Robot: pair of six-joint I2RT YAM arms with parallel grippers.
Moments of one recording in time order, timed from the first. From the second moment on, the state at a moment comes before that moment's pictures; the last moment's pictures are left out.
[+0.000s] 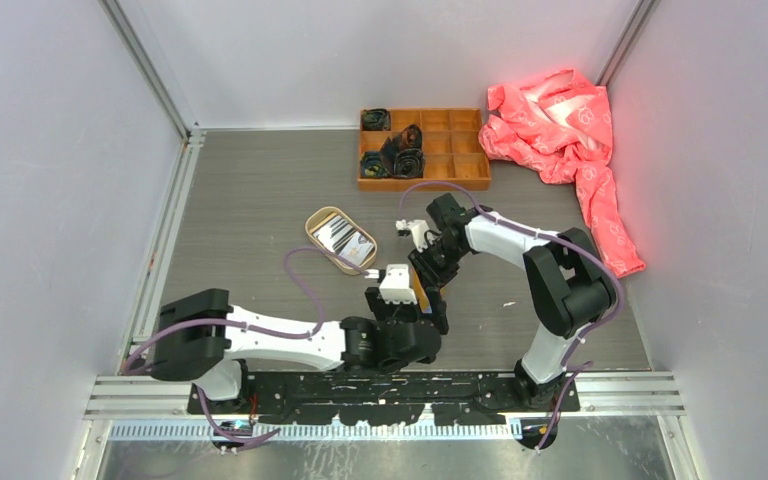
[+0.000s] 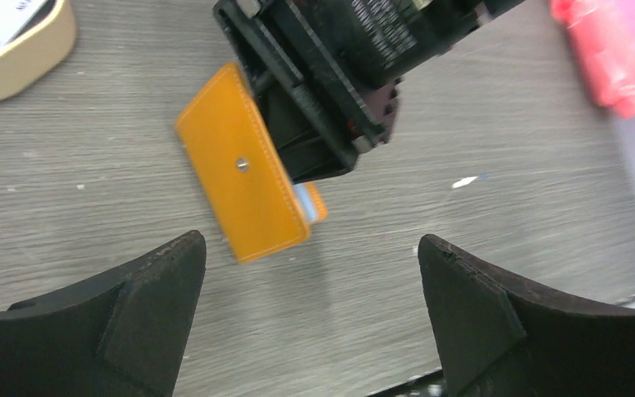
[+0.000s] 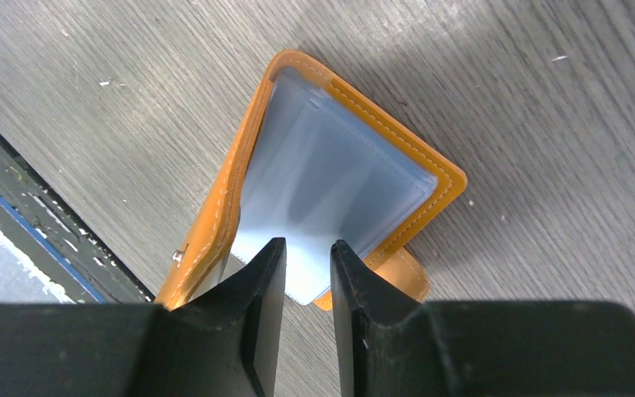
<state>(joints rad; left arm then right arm) -1.47 1.59 0.95 -0.03 -0.97 -1.08 0.49 1.73 1.05 -0.69 -0.46 -0.25</state>
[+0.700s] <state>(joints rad) -1.38 1.83 1.15 -0.39 -0.90 -0.91 0.48 1.77 1.08 -0.71 -0.59 -0.21</state>
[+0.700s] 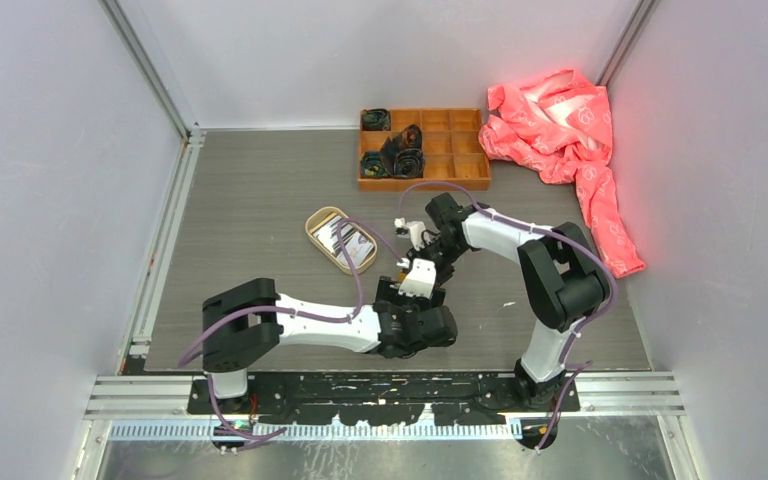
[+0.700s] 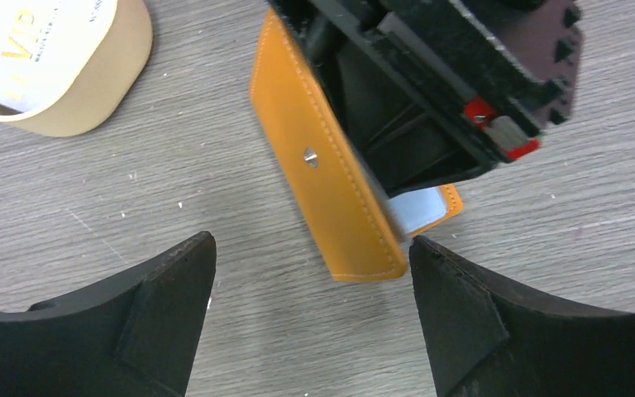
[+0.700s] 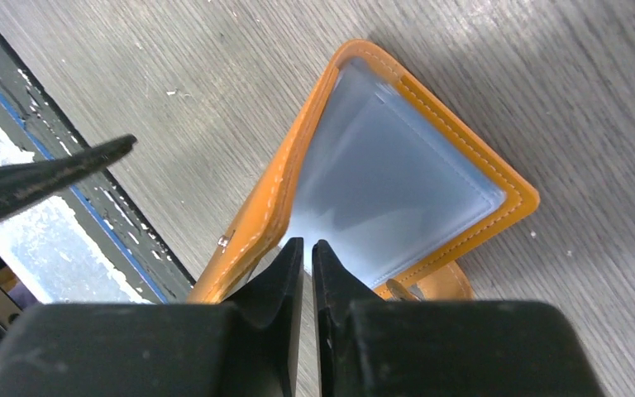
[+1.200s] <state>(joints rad) -1.34 1.88 1.18 -0.35 -0.85 -0.84 0.48 1.79 1.09 -0.73 -0.65 -0.22</state>
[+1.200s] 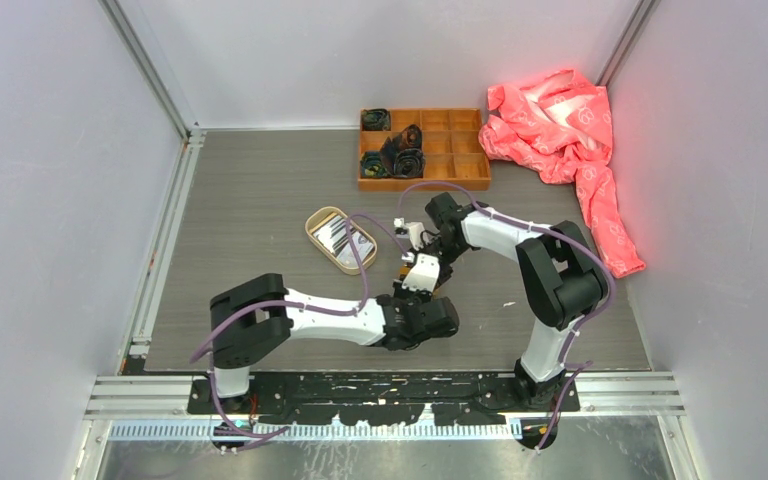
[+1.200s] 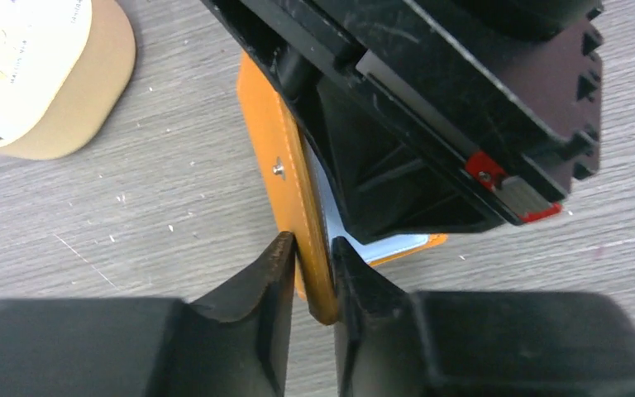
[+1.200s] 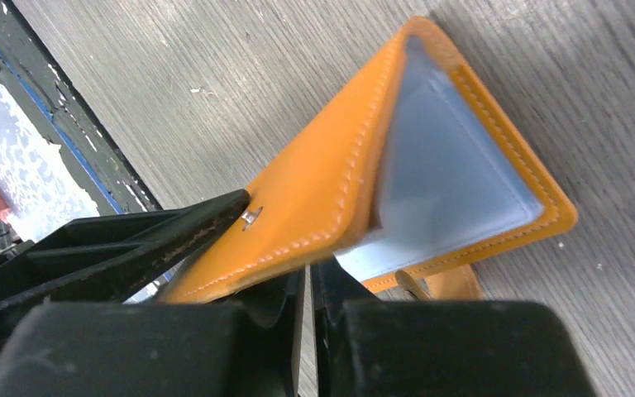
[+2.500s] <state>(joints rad) -1.32 1.75 0.95 -0.14 -0.87 -1.23 0.32 1.80 1.08 -0.66 -0.57 -0.06</state>
